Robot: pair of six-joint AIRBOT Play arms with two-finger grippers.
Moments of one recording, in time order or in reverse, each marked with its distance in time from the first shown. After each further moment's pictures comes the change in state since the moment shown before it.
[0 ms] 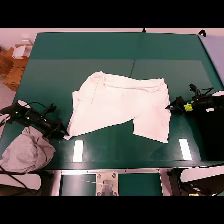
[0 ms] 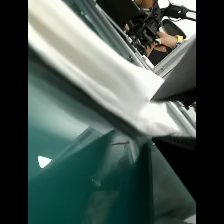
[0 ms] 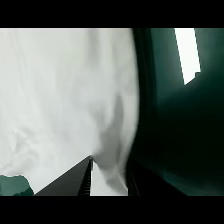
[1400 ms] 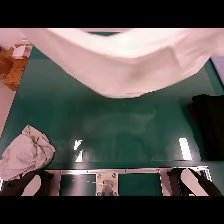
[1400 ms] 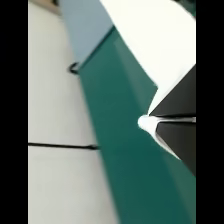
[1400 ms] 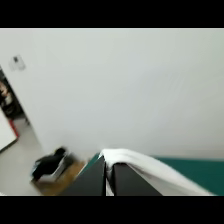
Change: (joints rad) left arm -0.005 0.710 1.010 -0.317 0.274 0.043; right arm -0.085 0.771 0.547 0.716 -0.117 -0.077
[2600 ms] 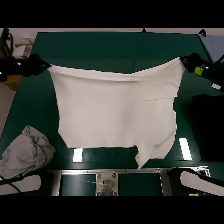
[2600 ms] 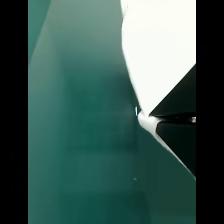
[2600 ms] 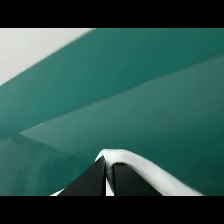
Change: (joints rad) left arm -0.005 -0.555 -0.496 -0.047 0.151 0.045; right arm 0.296 -0.444 -0.487 -0.165 -0.450 -0.155
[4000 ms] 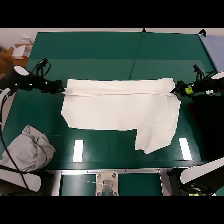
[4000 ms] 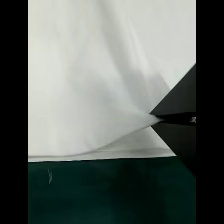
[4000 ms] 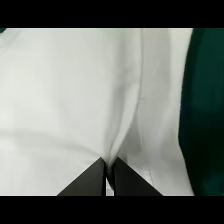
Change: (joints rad) left arm -0.115 -0.244 0.030 0.373 -0.005 -0.056; right arm -0.128 -0.466 0.319 -0.618 0.464 0.290
